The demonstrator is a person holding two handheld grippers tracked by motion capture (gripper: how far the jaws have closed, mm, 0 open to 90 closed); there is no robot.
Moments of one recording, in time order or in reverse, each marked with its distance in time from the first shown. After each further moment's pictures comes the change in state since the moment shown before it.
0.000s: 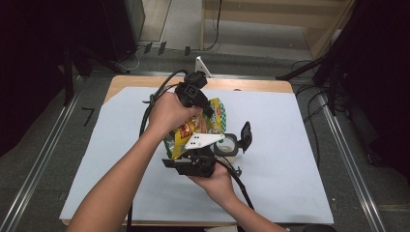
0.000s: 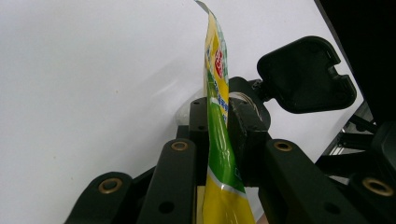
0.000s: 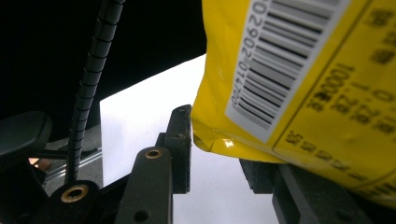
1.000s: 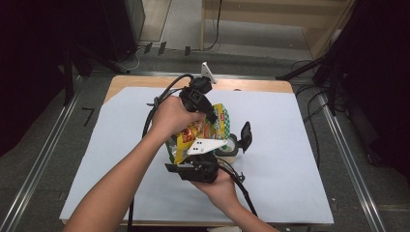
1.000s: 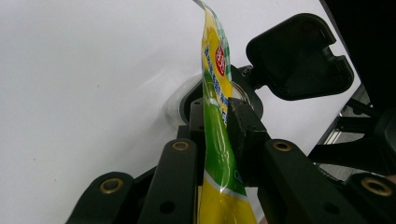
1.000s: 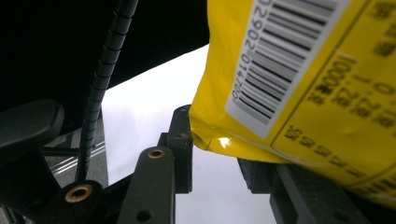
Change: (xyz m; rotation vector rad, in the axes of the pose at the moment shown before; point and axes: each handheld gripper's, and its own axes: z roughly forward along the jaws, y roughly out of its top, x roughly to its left) left arm -0.008 -0.003 0.013 0.045 -0.022 0.038; right arm 0.009 -0.009 -0.008 0.014 -0.021 0.004
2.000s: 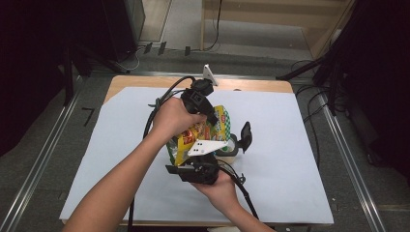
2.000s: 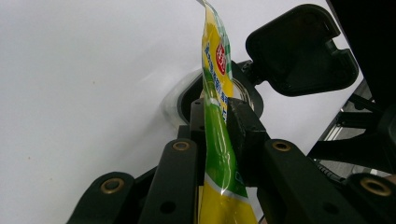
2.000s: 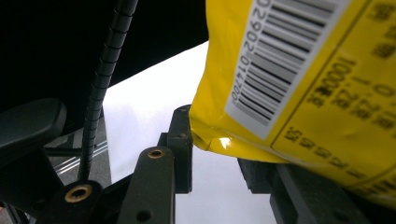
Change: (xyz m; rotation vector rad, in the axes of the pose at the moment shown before) left arm -0.002 0.000 0.006 0.022 -0.003 0.007; right arm 0.002 -0.003 -0.001 0.008 -0.002 0.017
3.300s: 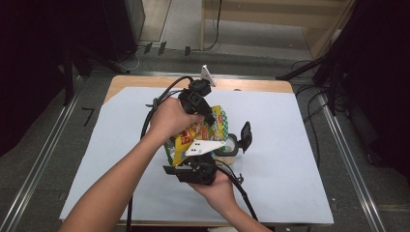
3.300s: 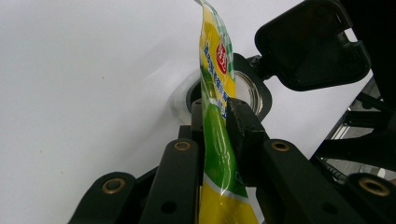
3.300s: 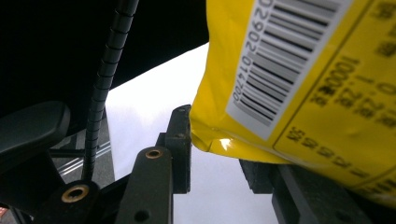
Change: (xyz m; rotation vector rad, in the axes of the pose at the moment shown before) left arm 0.003 -0.004 -0.002 0.002 0.021 0.006; right arm 0.003 0.002 0.004 0.002 0.004 0.012
